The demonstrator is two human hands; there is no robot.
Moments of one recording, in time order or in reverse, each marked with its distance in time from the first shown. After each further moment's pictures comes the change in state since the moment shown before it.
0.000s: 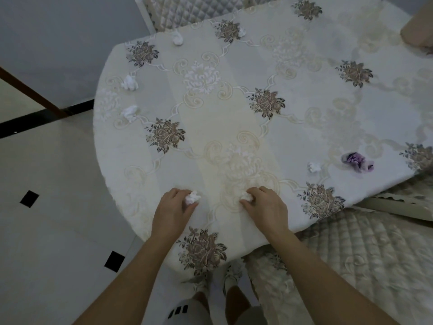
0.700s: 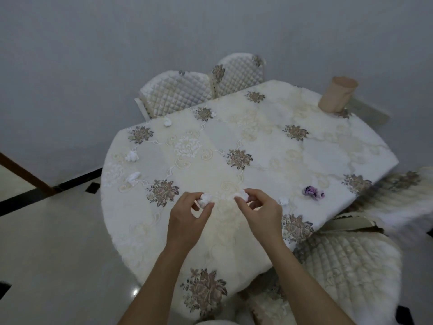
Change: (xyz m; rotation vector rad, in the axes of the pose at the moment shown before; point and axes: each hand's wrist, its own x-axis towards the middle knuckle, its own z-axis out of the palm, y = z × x) left_hand 0.015 0.117 -0.096 -0.403 0.230 0.322; right_hand -0.032 -0.081 -0.133 0.763 0.462 0.058
